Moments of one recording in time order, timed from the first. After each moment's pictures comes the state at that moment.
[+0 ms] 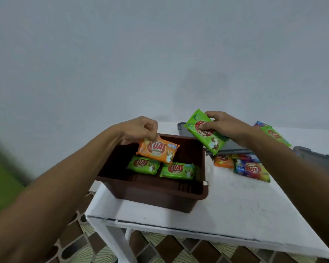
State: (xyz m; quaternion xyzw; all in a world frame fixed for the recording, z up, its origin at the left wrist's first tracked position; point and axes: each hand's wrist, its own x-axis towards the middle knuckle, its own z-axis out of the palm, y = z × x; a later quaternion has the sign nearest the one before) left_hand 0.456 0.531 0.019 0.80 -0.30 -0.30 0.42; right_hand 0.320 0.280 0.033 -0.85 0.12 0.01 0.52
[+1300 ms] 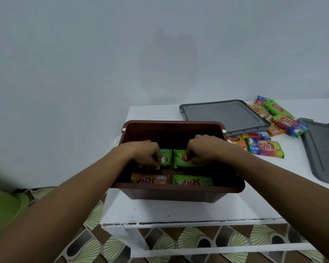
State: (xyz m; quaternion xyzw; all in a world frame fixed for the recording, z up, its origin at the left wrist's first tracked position) left_hand 0.495 0.550 -0.070 0.81 -0.49 -0.33 0.01; right_hand 0.361 0.375 -0.049 -0.98 0.01 0.18 0.03
